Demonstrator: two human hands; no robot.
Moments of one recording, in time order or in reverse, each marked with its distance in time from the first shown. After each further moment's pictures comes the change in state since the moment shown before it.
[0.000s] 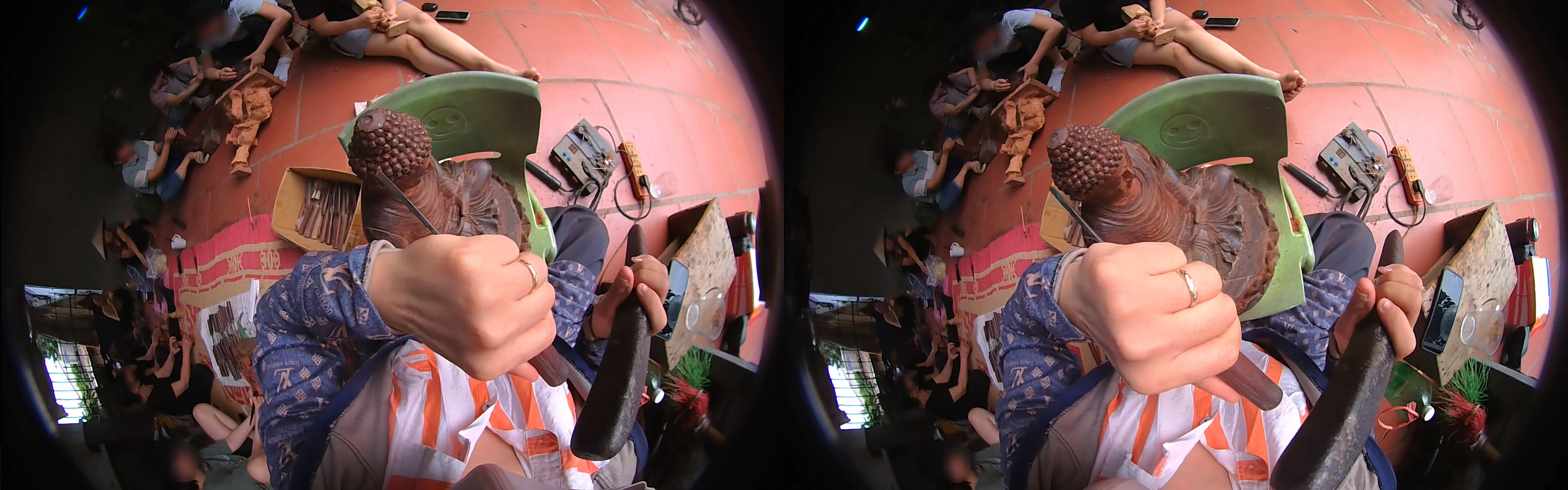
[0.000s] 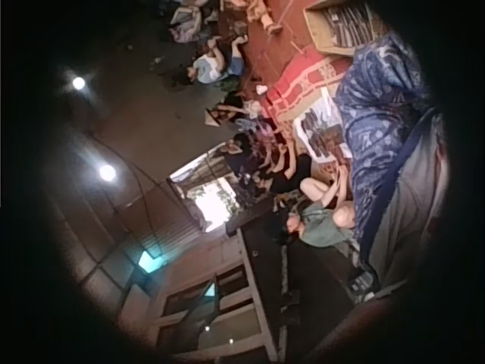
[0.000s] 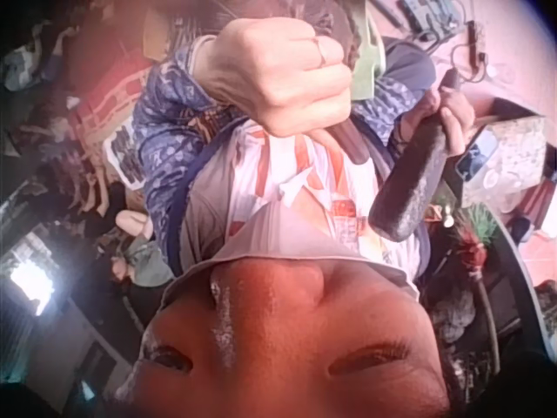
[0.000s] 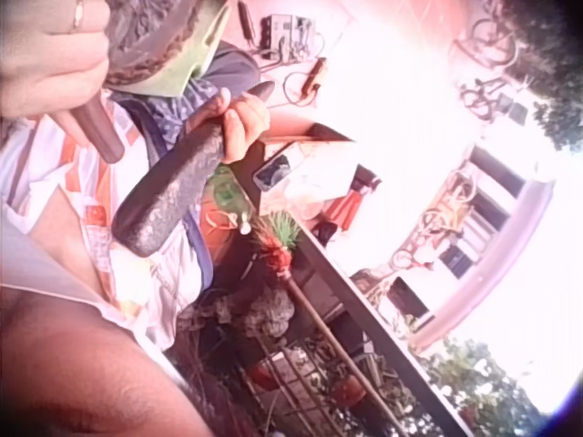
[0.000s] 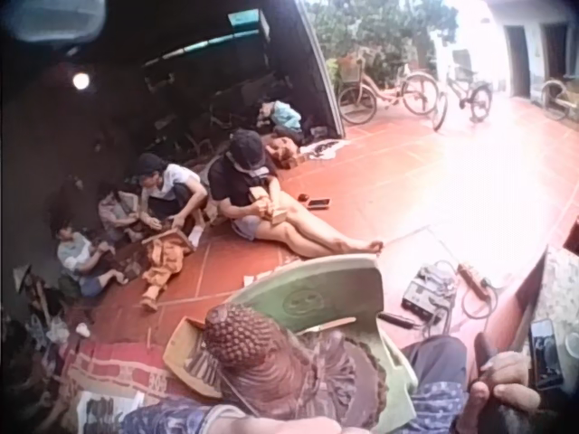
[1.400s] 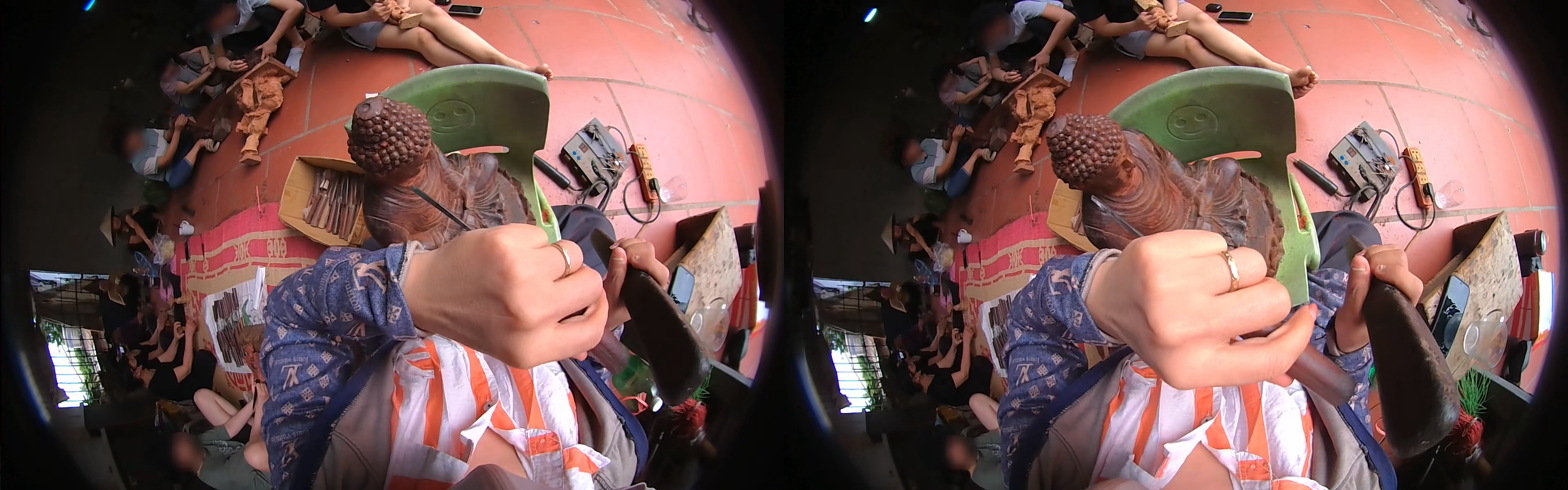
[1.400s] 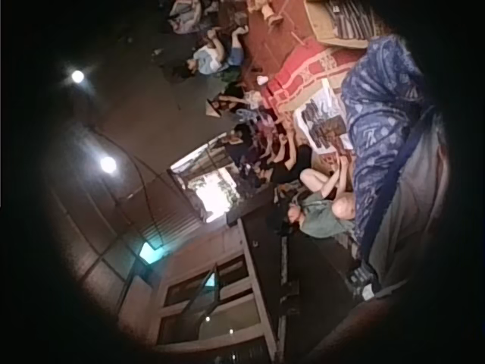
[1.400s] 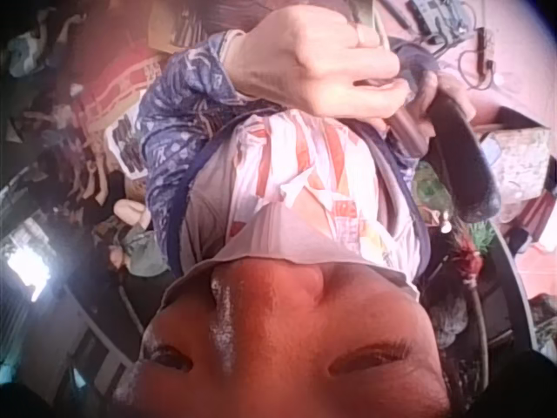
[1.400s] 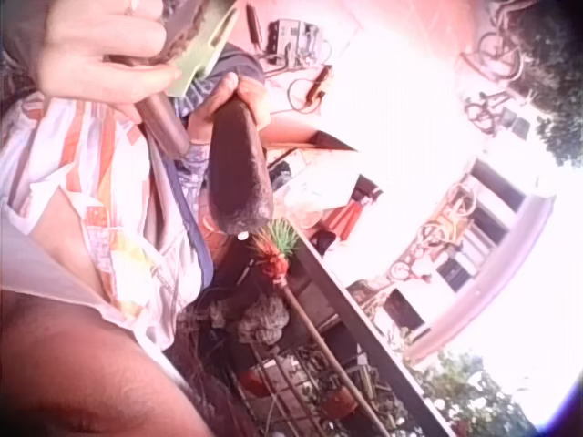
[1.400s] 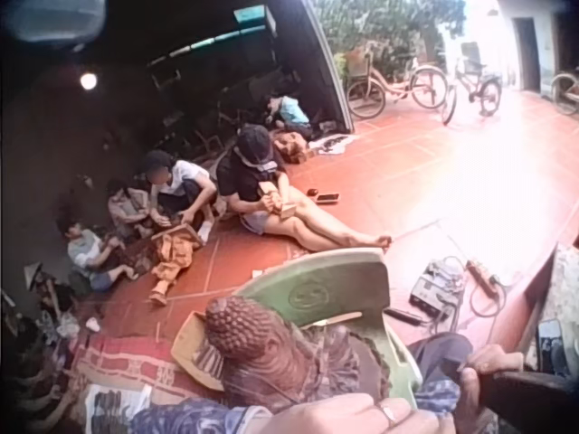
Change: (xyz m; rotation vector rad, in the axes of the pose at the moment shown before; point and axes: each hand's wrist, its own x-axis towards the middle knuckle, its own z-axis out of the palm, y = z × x) left_hand 0.023 0.009 0.022 -0.123 0.165 -0.179; right_hand -0.023 0.010 0.008 0.346 -0.002 0.421
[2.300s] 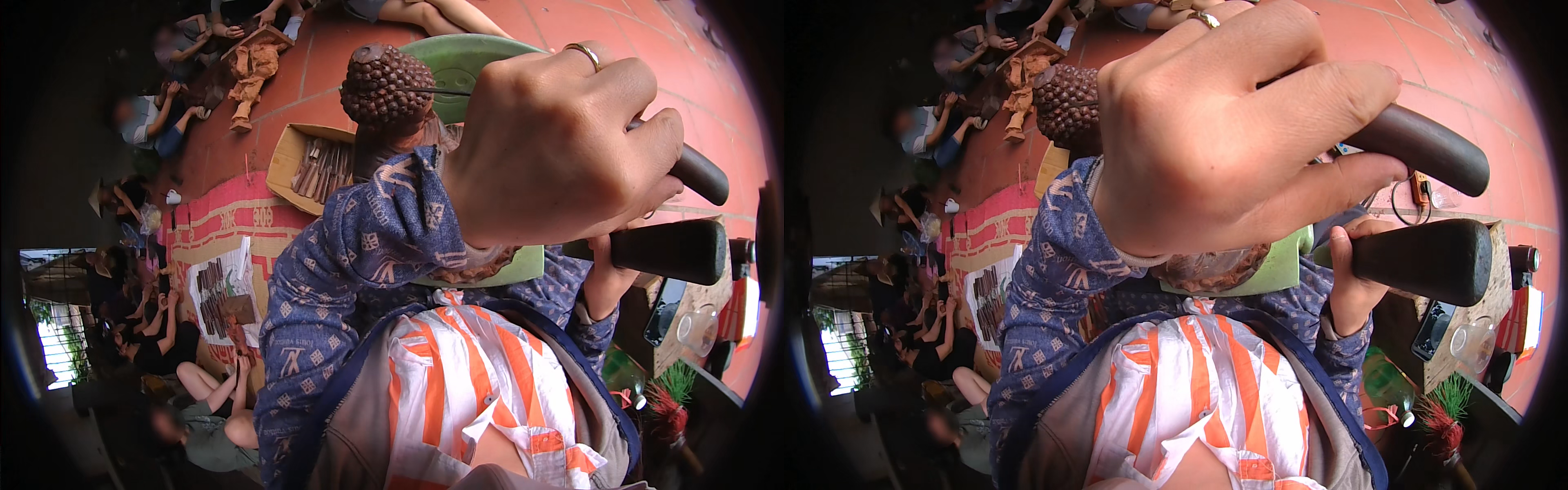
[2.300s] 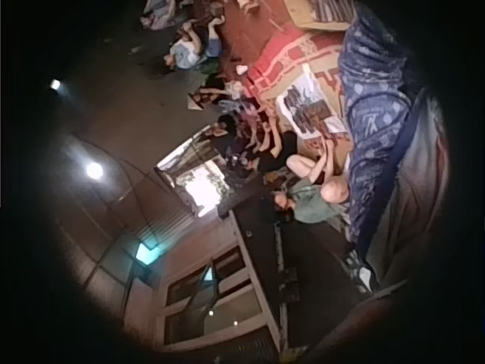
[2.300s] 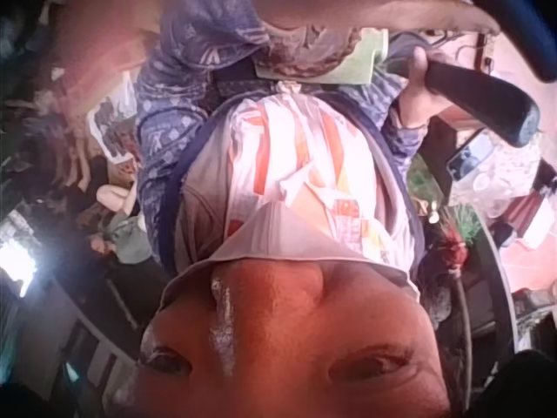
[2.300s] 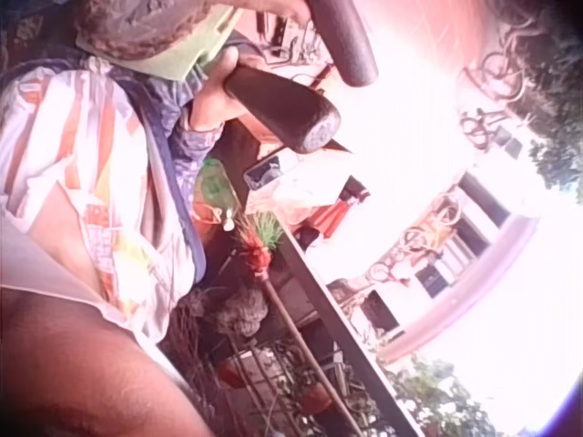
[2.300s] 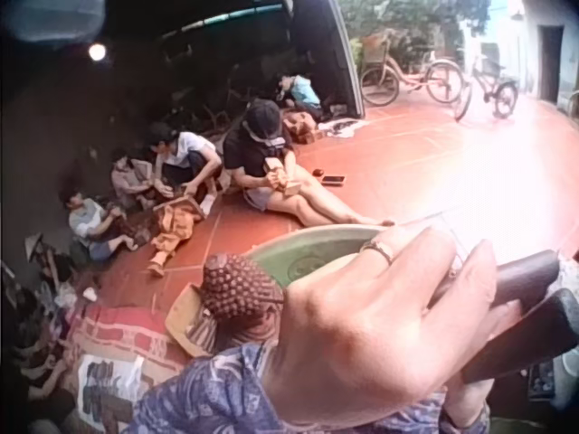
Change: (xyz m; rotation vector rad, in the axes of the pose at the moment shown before) left_hand 0.033 -0.045 0.026 0.352 0.469 -0.157; right_hand -0.006 0.004 -0.008 -0.052 -0.129 0.448
